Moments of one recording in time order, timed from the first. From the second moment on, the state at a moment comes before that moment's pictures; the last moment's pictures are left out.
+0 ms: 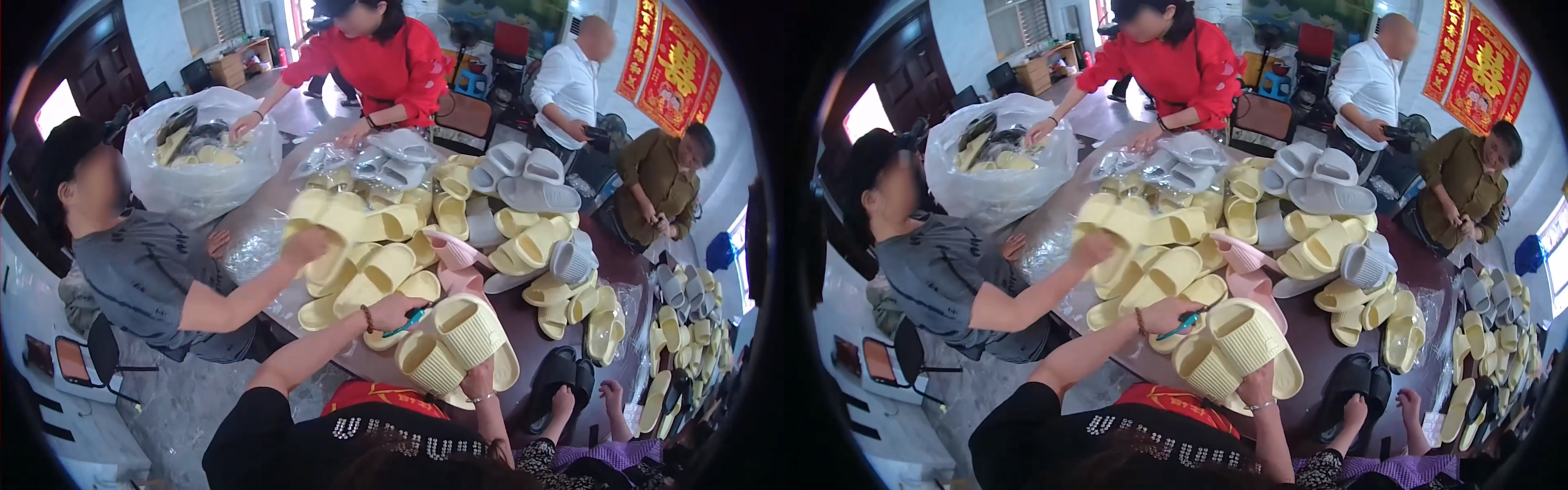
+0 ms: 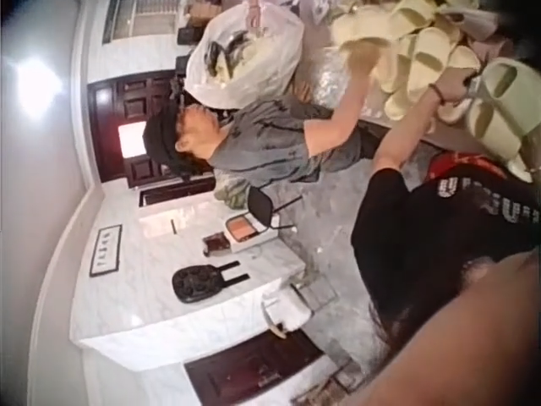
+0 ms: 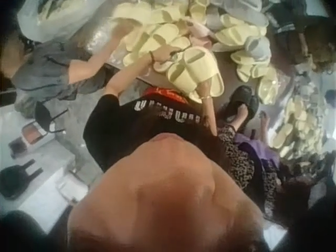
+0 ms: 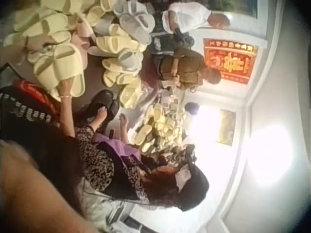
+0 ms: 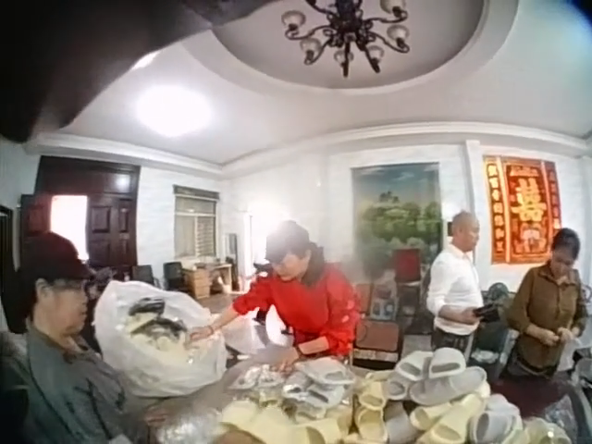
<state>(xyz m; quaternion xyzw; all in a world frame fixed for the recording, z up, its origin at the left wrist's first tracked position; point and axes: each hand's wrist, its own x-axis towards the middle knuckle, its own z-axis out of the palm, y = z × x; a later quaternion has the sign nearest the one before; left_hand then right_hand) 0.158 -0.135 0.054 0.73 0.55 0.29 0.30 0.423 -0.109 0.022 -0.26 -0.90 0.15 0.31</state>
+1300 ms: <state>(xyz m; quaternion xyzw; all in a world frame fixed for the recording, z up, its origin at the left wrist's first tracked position) 0.223 -0.122 -0.009 0.44 0.58 0.53 0.44 0.438 -0.044 -0.073 -0.59 -0.35 0.36 0.63</state>
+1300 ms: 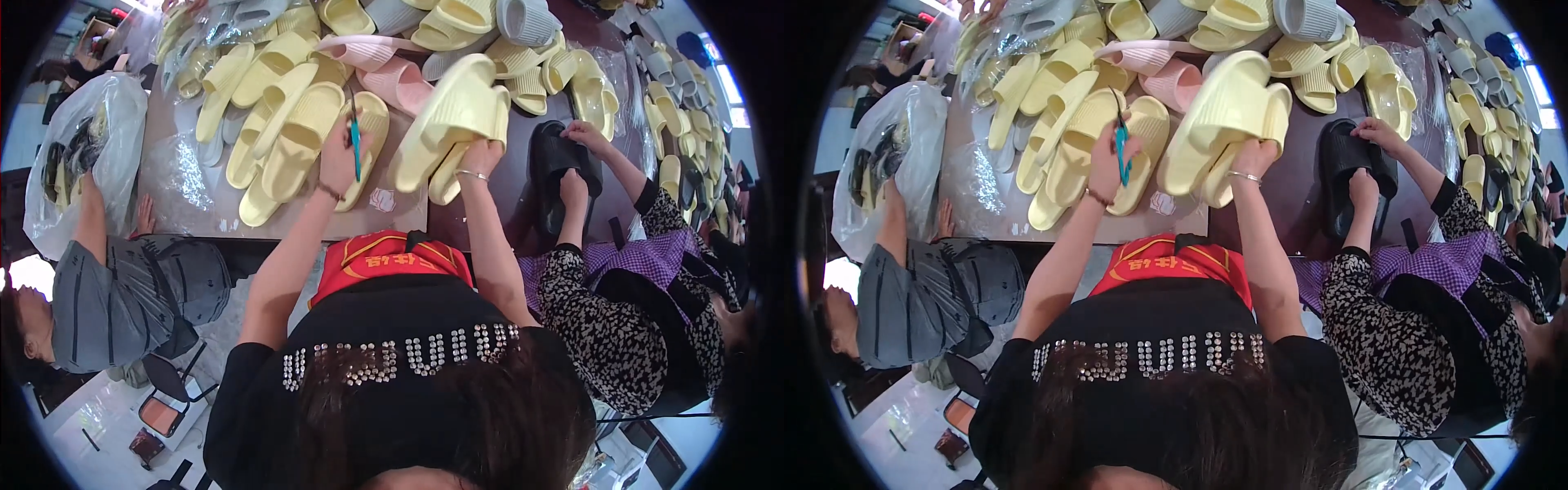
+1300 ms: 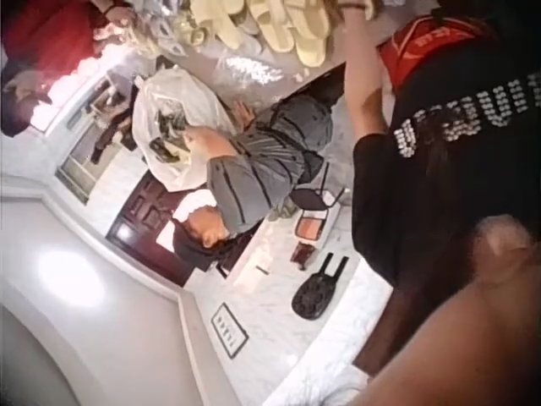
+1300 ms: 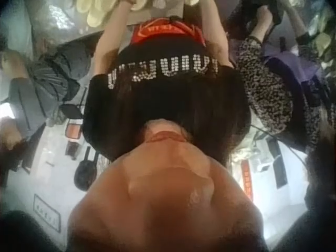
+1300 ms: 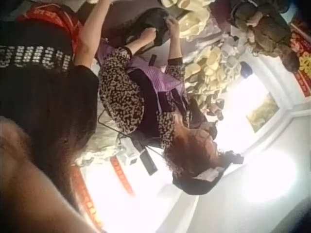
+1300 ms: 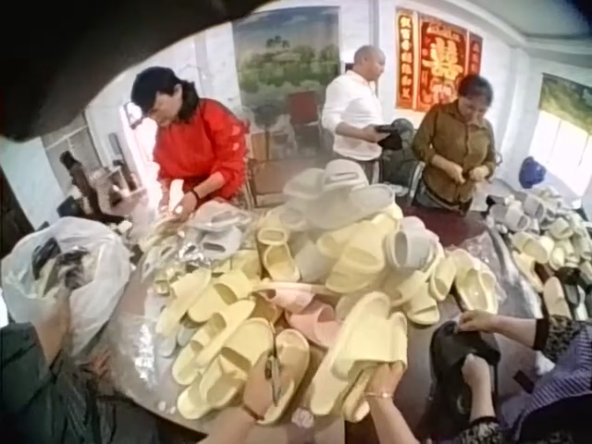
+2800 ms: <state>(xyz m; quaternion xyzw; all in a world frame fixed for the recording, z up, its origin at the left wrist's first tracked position) 0.185 -0.180 -0.087 0.41 0.69 0.40 0.44 0.436 -0.082 -0.121 -0.70 -0.62 0.28 0.20</state>
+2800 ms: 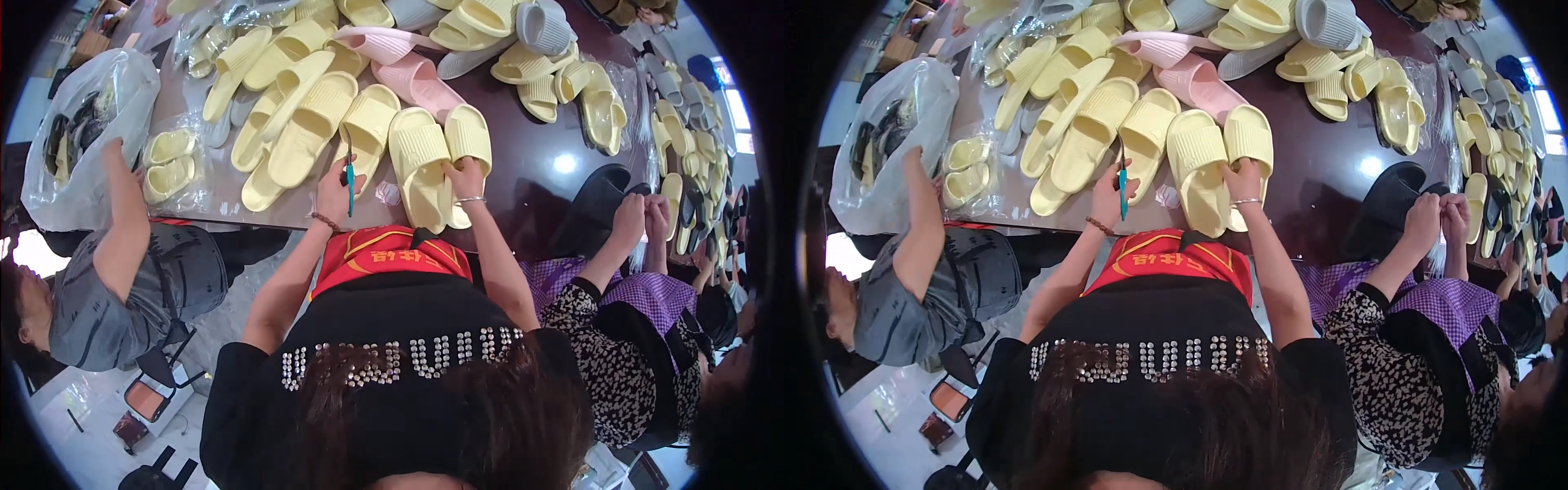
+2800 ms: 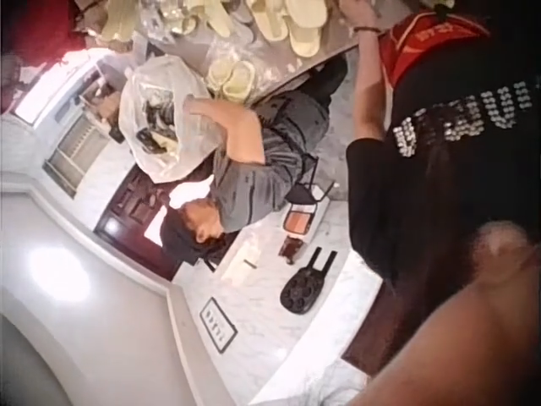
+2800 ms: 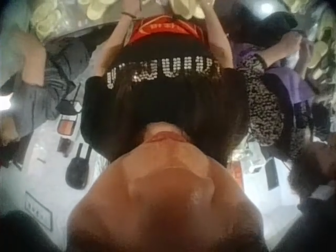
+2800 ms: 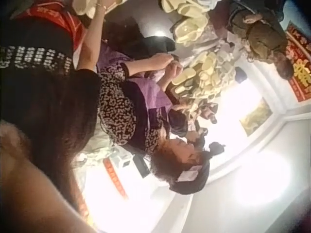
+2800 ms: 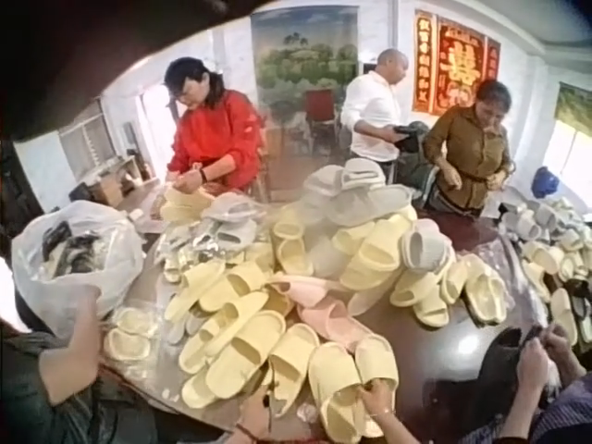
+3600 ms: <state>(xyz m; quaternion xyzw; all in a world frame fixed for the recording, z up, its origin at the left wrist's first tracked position) 0.247 -0.170 -0.090 0.53 0.67 0.27 0.44 0.425 -0.076 -0.143 -0.70 -0.65 0.25 0.15</state>
